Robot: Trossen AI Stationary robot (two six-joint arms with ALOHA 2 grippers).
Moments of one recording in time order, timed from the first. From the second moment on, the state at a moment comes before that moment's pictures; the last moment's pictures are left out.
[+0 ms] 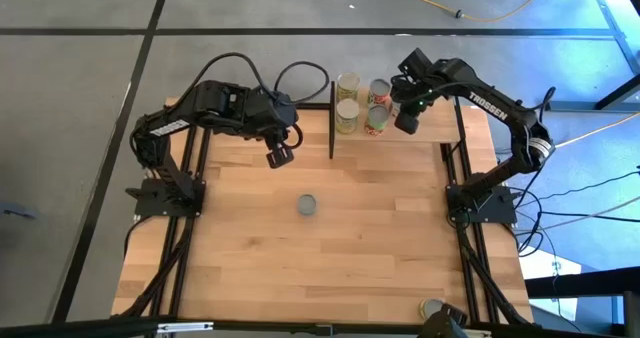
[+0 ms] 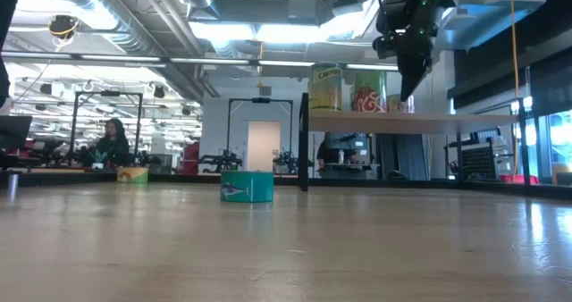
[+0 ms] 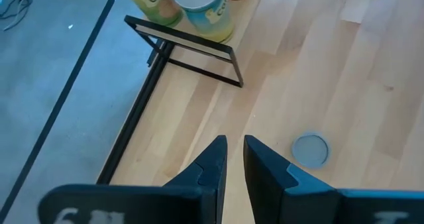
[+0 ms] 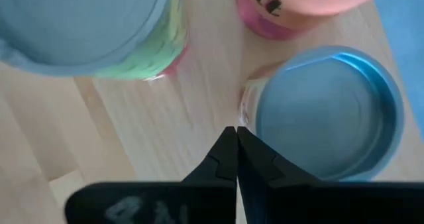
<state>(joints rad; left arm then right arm) 0.04 1.72 2.28 -1.57 -0.38 -0.24 -0.81 1.51 1.43 -1.17 -0.07 -0.40</state>
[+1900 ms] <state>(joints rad) -0.09 1.72 1.89 -0.90 0.02 0.05 -0.11 0.98 1.55 -1.57 -0.58 -0.14</state>
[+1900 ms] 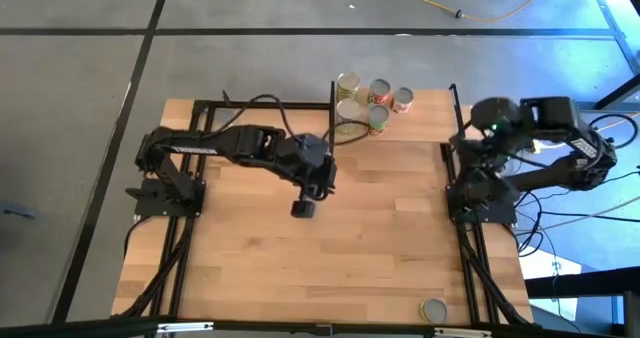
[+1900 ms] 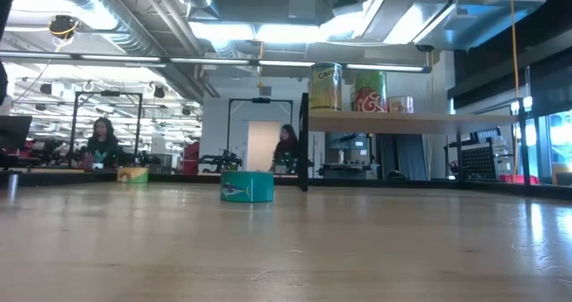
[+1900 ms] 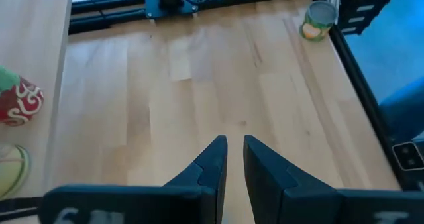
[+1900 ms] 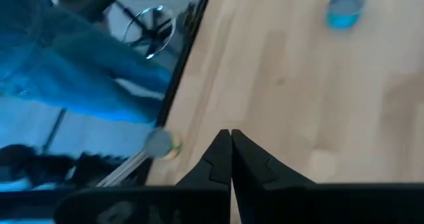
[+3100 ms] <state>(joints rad) -0.20 1.72 1.89 -1.01 0.03 -0.01 0.63 1.30 1.05 -0.97 -0.67 0.44</state>
